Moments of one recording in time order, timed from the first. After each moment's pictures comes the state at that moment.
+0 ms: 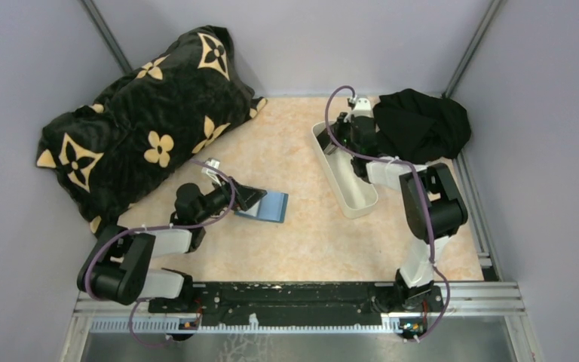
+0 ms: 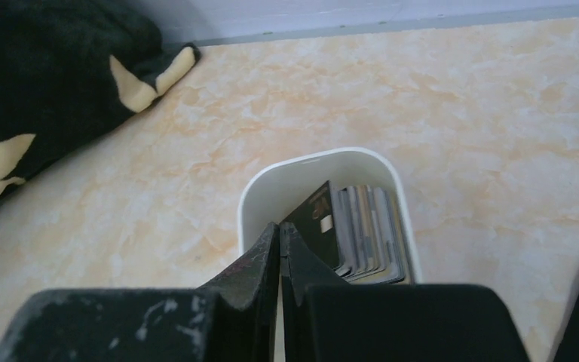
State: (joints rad) left arm -0.29 1.36 0.24 1.07 0.59 -0.71; right arm 0.33 1.82 1.03 0.58 0.00 0.33
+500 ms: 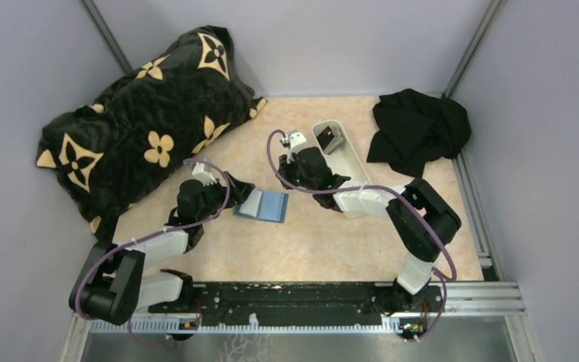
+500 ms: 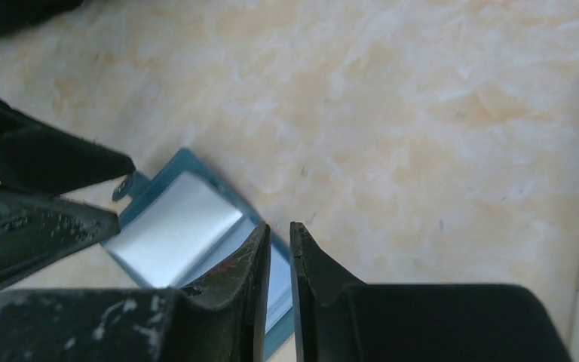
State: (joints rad) left arm -0.31 1.22 0.28 0.67 0.20 -0.64; right arm 0.75 1.71 0.98 0.38 0.01 0.25
